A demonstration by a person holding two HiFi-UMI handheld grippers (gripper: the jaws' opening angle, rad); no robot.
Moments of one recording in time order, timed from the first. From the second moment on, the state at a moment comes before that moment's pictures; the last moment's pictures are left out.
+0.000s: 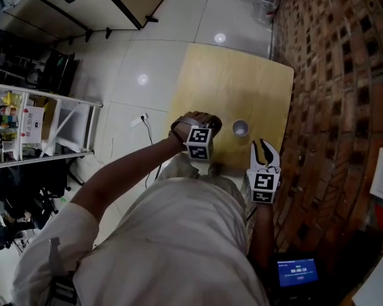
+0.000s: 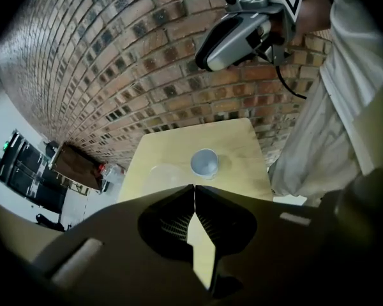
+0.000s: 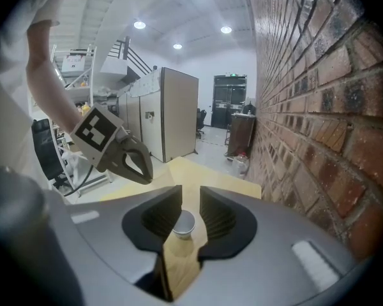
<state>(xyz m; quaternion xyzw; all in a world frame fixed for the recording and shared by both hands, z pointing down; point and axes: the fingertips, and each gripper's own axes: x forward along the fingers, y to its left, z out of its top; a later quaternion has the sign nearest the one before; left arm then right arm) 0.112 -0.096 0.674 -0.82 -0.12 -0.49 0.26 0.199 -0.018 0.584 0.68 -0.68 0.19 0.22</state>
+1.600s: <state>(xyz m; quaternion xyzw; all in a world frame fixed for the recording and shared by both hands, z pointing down) 0.168 -0.031 0.738 -0.73 -0.26 -0.54 0.34 0.222 0.004 0.604 0.71 -0.65 0.21 0.19</state>
